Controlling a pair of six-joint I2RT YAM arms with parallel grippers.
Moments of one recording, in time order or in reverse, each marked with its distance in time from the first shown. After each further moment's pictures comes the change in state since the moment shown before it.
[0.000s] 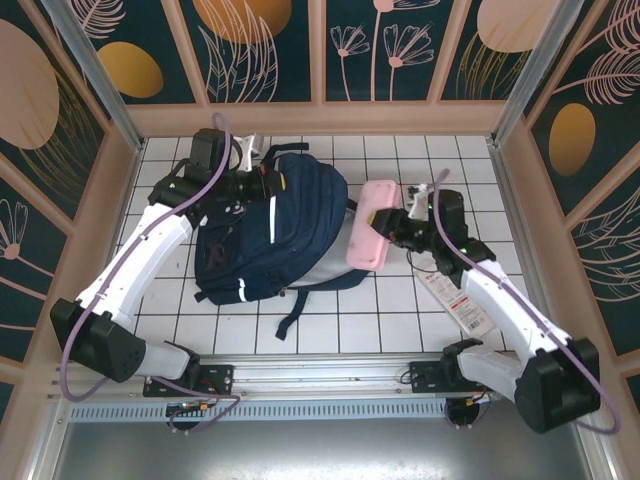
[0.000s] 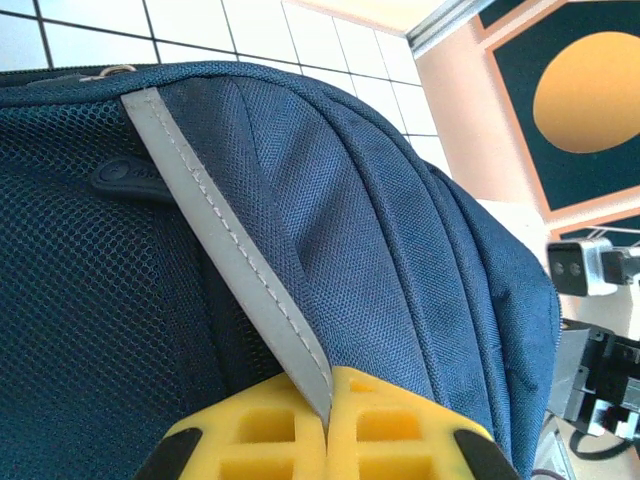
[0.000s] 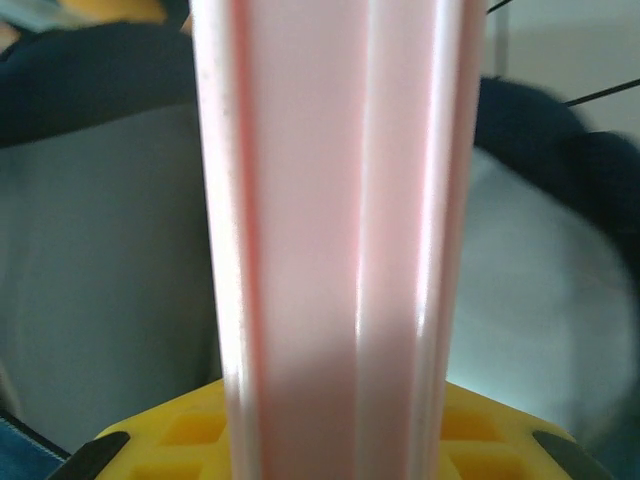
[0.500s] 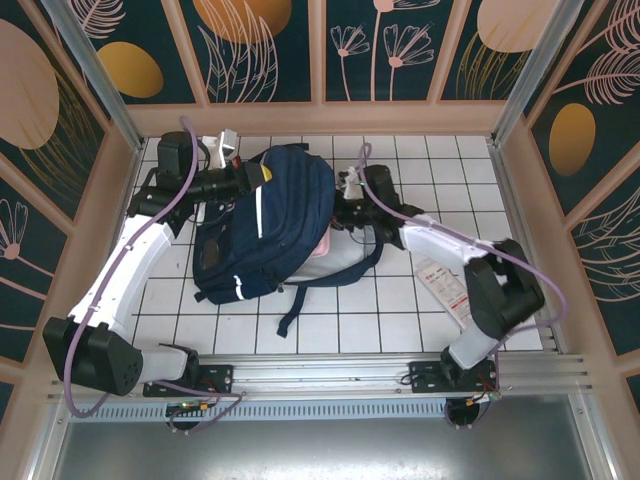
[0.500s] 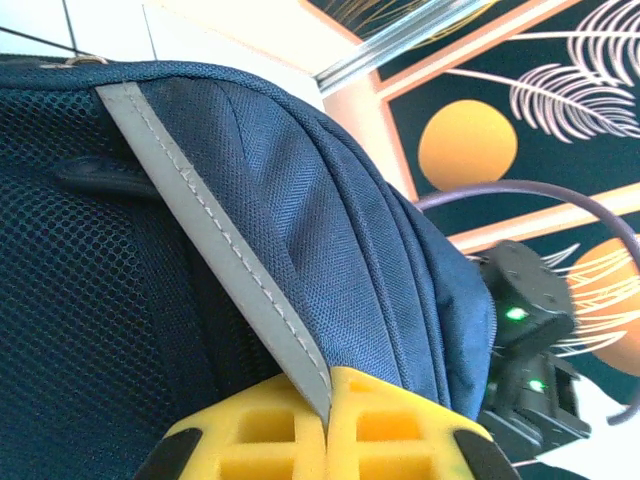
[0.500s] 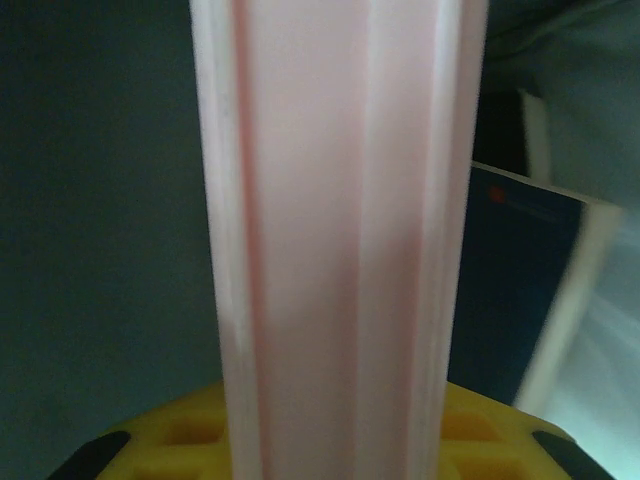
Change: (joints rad) left arm 0.162 -0.088 -0.150 0.230 0.292 -0.175; right arm 0.227 0.560 0.317 0.264 -0.103 0.153
